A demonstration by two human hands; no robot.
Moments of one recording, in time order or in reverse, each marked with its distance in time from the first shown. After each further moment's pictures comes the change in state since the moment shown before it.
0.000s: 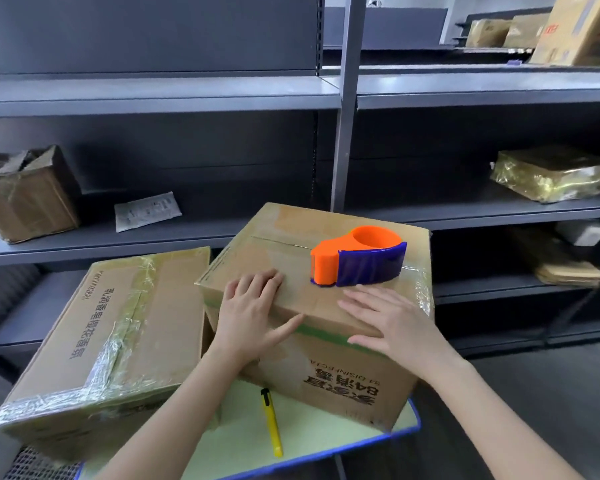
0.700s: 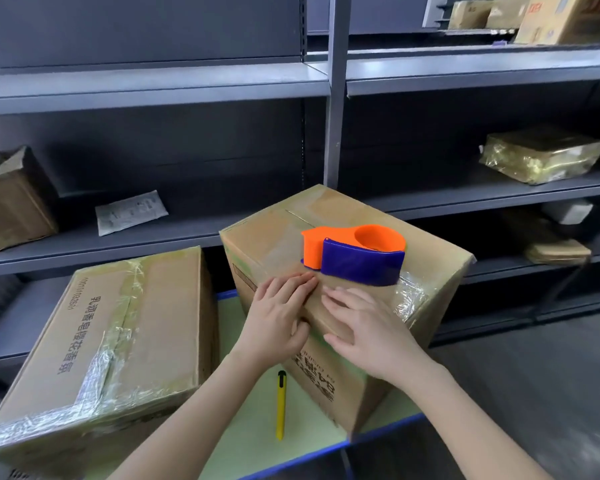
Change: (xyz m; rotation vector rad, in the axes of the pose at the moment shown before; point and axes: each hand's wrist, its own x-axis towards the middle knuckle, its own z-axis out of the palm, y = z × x) left_hand 0.009 0.023 0.006 -0.286 -0.013 0.251; right_hand 0.018 -0.043 0.015 0.121 -0.033 0.182
